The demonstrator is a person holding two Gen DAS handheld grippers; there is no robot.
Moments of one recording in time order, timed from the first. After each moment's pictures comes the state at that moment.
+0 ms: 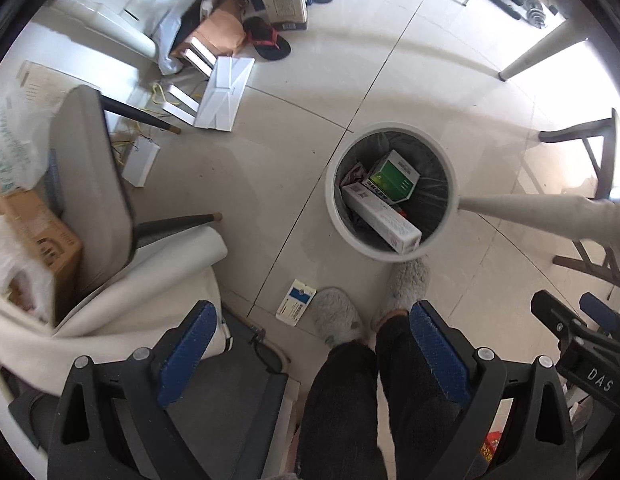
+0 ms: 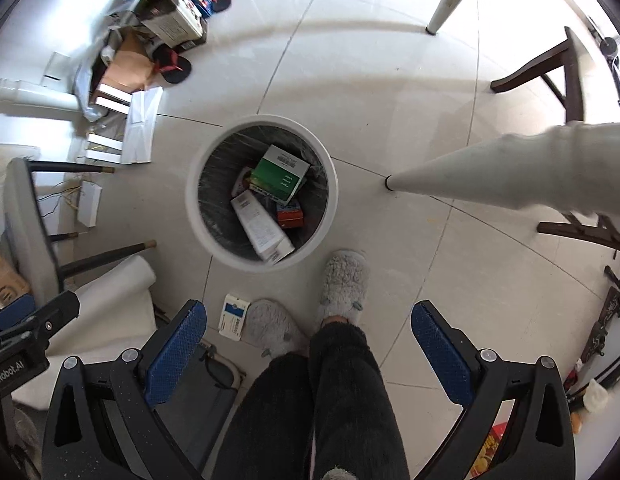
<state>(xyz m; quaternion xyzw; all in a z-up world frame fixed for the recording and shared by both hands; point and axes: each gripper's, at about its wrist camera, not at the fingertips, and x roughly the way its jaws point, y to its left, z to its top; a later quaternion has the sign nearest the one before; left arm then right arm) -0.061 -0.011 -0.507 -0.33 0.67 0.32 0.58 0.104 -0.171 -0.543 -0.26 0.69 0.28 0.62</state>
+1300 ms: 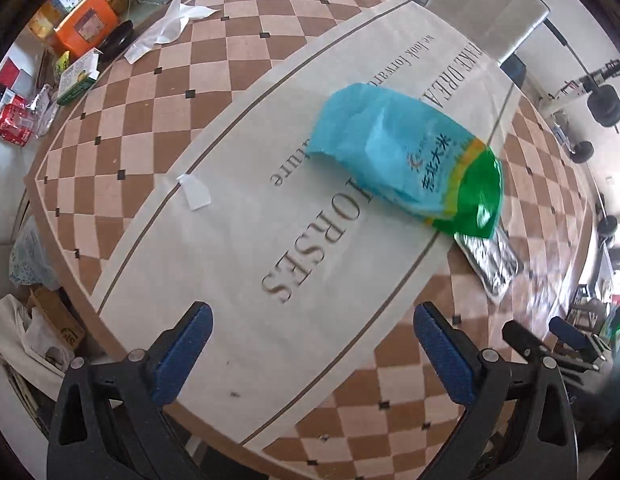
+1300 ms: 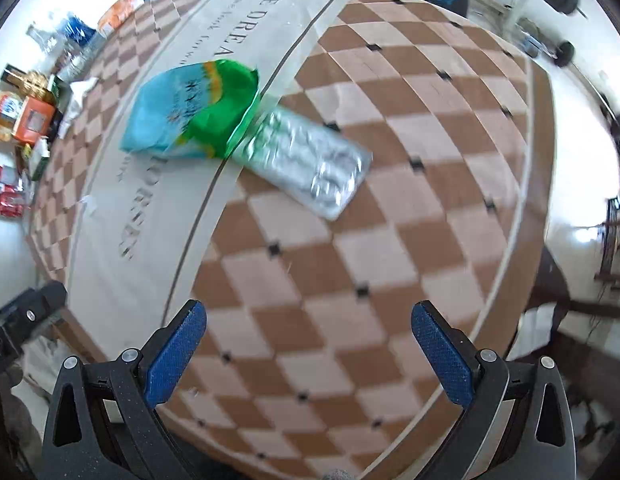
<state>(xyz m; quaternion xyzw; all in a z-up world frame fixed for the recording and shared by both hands) 0.260 0.177 -0.278 -0.40 0.55 0.39 0.62 0.467 0.034 -0.263 -0.28 0.63 0.36 0.63</state>
